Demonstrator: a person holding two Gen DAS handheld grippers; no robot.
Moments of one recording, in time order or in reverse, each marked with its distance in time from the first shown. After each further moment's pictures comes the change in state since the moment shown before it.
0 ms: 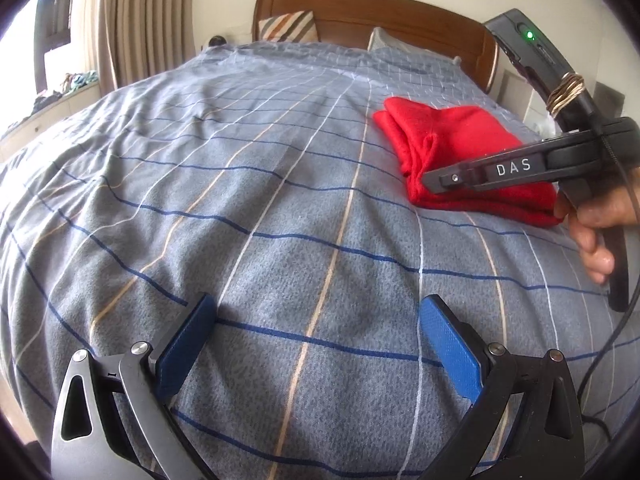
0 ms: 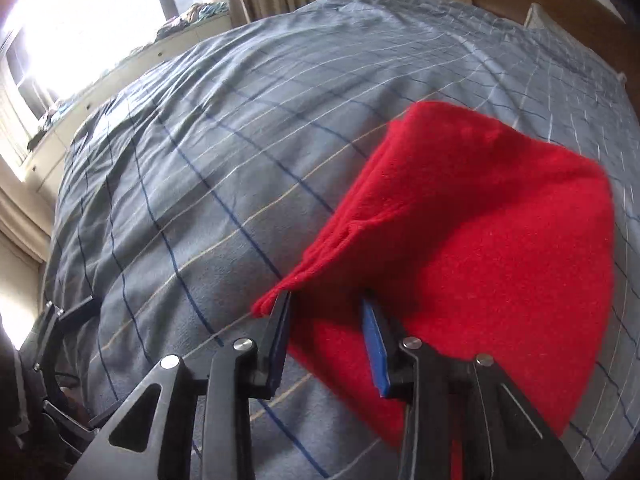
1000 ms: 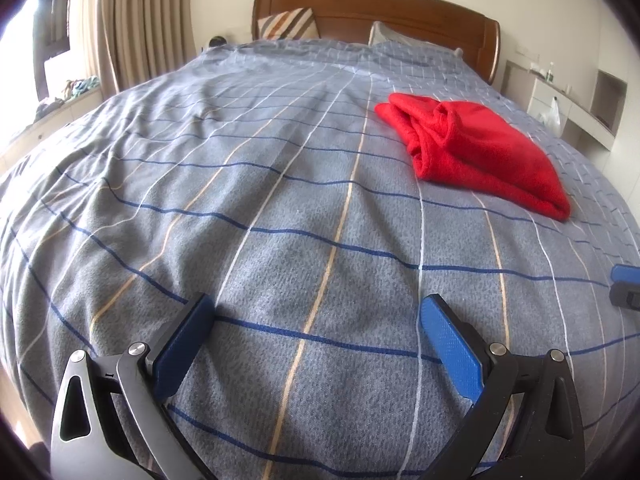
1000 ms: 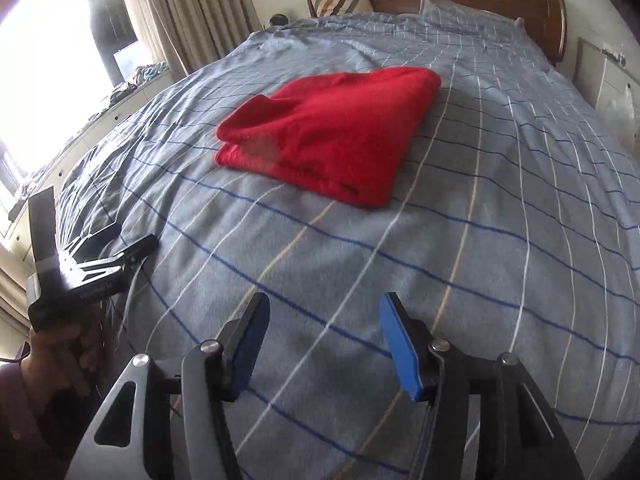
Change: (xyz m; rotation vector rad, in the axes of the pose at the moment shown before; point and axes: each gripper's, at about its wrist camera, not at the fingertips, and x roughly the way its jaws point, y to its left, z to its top) left arm 0.002 -0.008 -0.004 0.022 0.011 0.033; right arm -0.117 -0.020 -0.180 0.337 -0.132 -0.084
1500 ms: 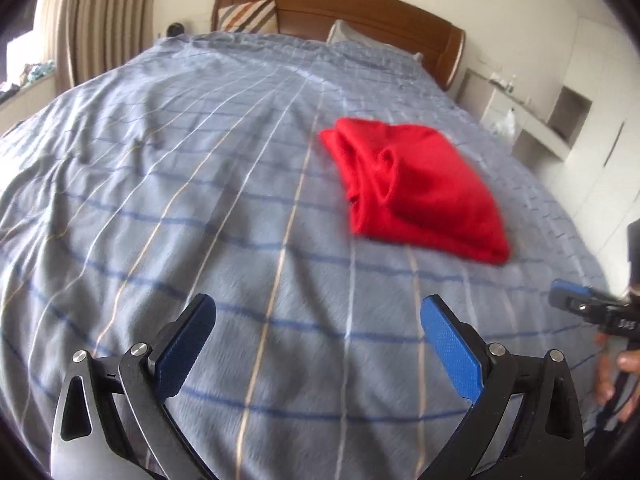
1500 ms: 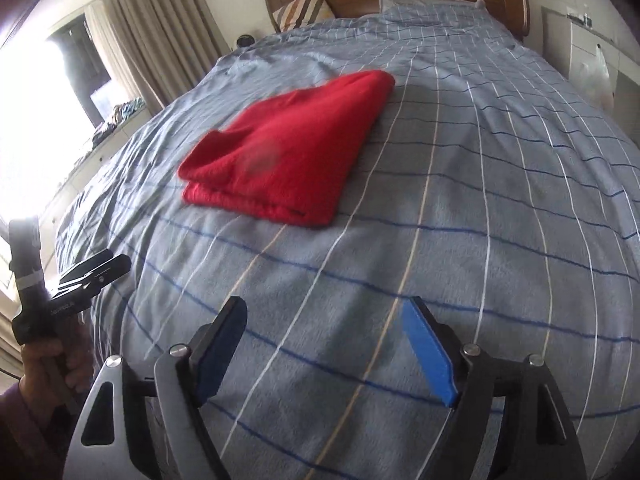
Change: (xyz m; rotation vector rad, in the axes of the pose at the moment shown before) left arm -0.002 -0.002 0.068 -0.027 0.049 -0.270; right arm 0.001 -0.049 0.034 0.190 -0.067 0.024
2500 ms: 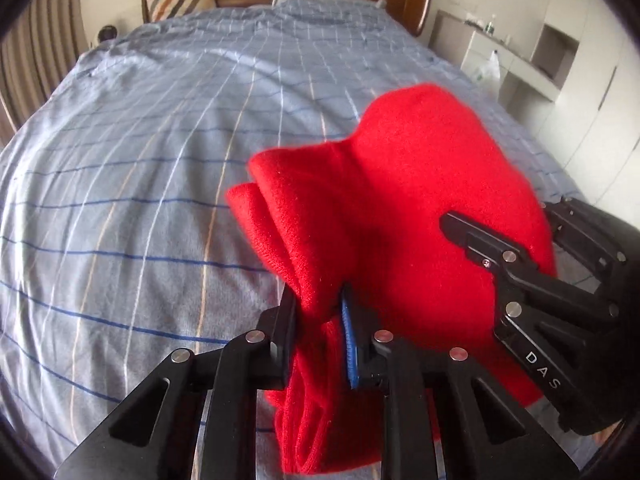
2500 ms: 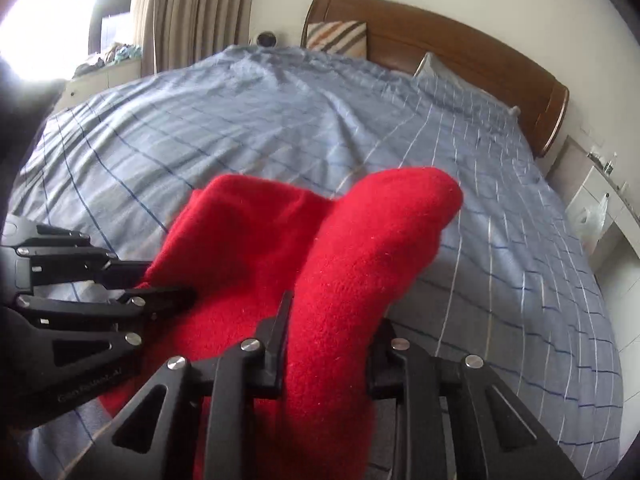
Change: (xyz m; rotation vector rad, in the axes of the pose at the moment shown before) left arm 0.109 -0.057 0.109 0.170 0.152 -0.017; right arm 0.099 0.094 0.138 -0.389 -0.160 -0.245
